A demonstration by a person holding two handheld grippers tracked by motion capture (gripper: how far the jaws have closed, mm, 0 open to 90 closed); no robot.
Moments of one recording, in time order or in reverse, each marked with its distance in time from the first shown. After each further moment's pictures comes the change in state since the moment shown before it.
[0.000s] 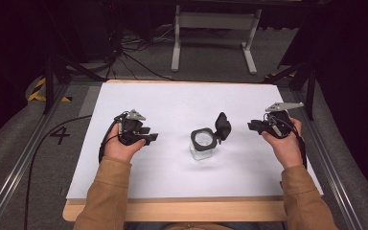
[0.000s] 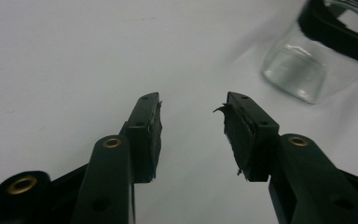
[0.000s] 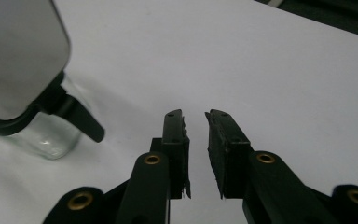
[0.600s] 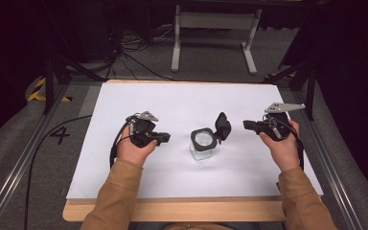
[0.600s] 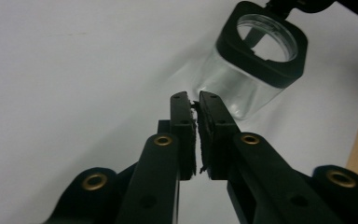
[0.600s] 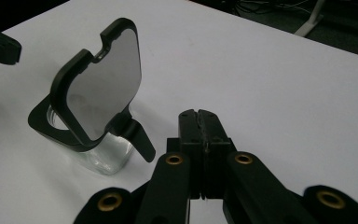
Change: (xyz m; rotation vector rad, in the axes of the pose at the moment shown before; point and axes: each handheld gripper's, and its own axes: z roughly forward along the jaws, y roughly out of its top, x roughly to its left) left arm -0.039 0.016 0.016 -0.016 -0.140 -0.013; right arm 0.021 0.008 -0.011 -0.093 0.093 -0.024
